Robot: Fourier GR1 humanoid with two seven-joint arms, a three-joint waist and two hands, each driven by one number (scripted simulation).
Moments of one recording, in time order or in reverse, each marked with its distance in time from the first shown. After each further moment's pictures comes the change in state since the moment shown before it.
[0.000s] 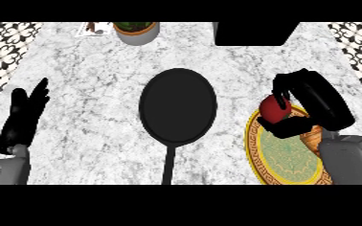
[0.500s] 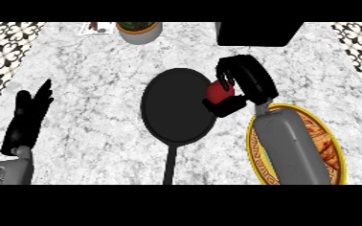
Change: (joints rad) left arm 0.010 -0.019 -0.007 -0.010 -0.012 -0.005 -0.006; right arm -0.244 0.257 0.087 0.259 0.029 -0.072 0.187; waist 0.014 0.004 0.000
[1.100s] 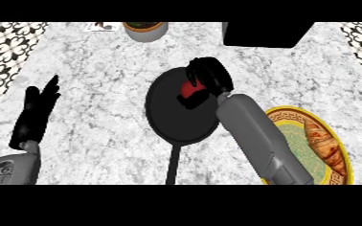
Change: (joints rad) left arm -0.038 -0.019 -0.013 0.021 -0.019 -0.002 -0.008; right arm -0.275 0.059 0.172 0.605 -0.182 -0.318 -0.013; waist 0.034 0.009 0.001
